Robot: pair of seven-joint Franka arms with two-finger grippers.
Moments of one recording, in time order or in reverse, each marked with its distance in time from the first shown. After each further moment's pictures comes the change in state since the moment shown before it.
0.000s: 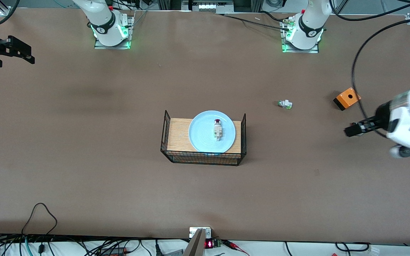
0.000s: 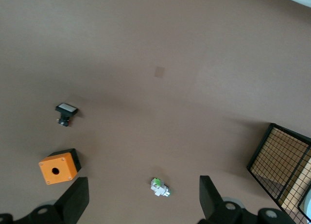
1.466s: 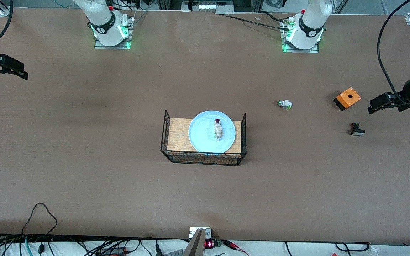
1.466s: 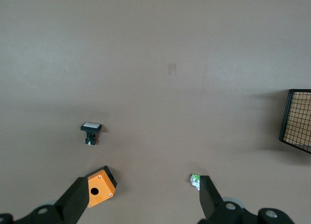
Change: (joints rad) left arm -0.132 -0.330 0.328 -0.454 -0.129 0.236 0.409; right arm -0.019 0.125 -0.014 0.119 0.000 0.027 -0.002
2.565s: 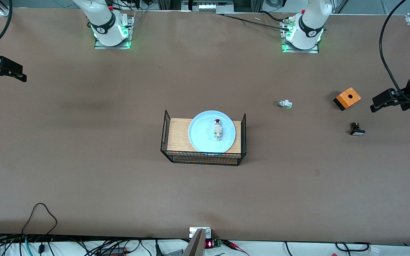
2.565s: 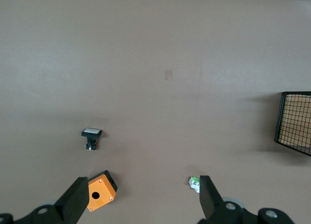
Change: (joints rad) left arm -0.010 -0.006 0.002 0.027 0.000 -0.005 0.013; right arm -0.001 0.012 0.002 0.021 -0.010 0.001 0.000
